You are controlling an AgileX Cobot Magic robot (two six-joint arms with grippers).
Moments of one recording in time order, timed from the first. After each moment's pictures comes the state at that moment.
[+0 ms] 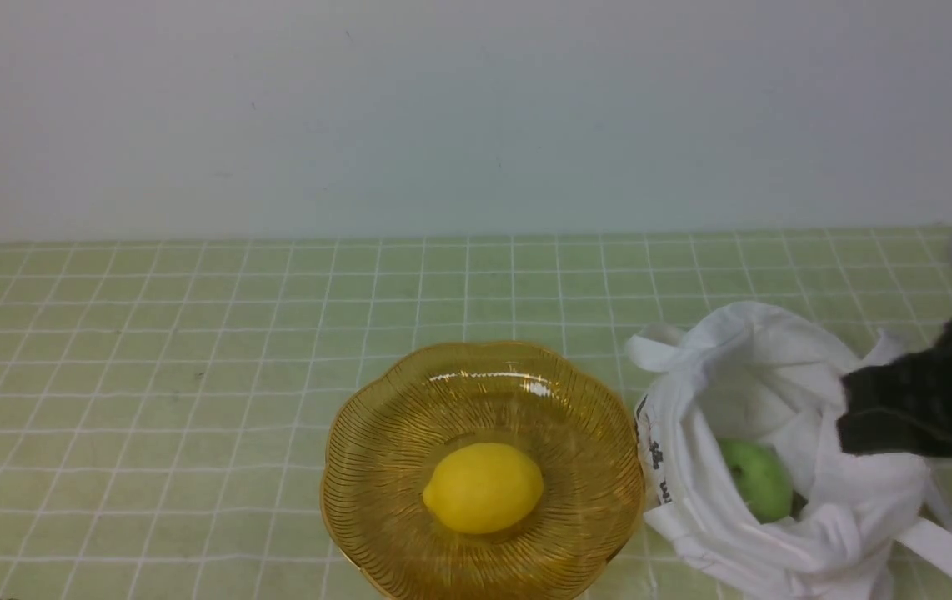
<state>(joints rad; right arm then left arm) 0.12 1.38 -0.92 0.46 0.96 -0.26 -0.03 -0.01 0.03 -0.02 0.38 0.03</state>
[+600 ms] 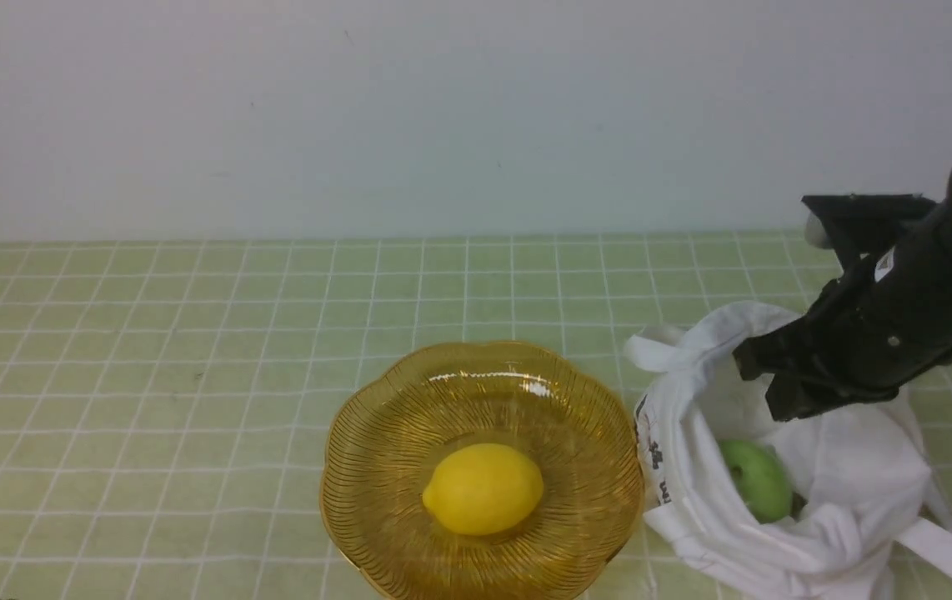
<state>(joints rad) 0.25 1.61 -1.12 0.18 0.94 -0.01 -0.03 -0.01 0.03 -0.02 0.38 0.03</state>
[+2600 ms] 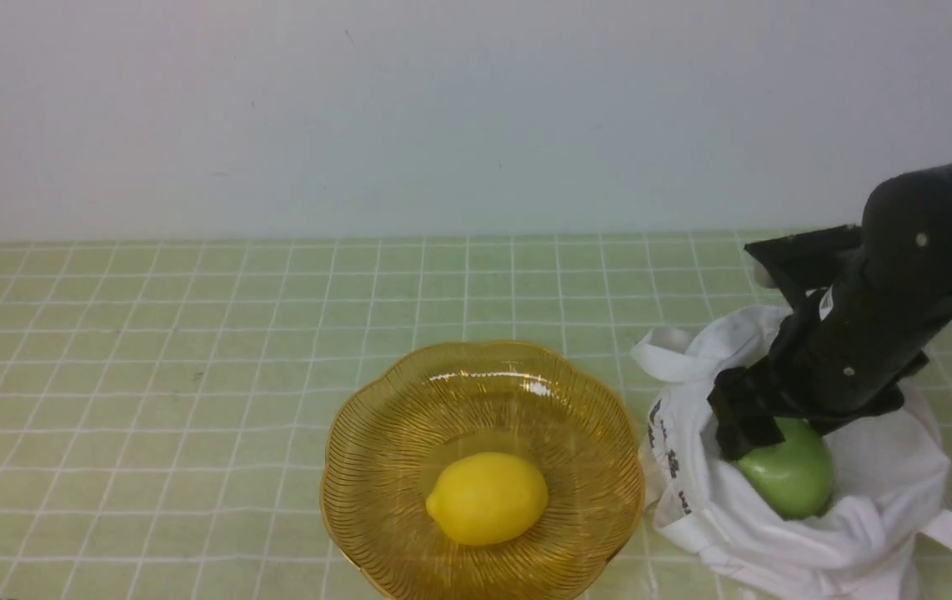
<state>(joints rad) 0.31 1.69 -1.13 0.04 0.93 0.00 -0.03 -0.01 0.03 -0.02 0.38 0.03</state>
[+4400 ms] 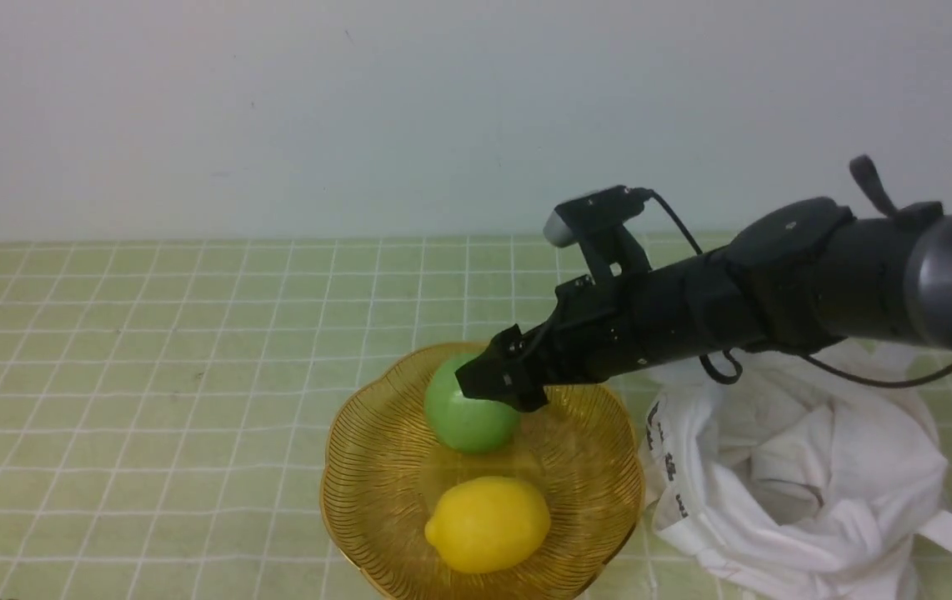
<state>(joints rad) 0.45 1.90 -1.20 1.28 0.60 -1.27 -0.03 -0.01 0.03 -0.02 0.38 0.03</state>
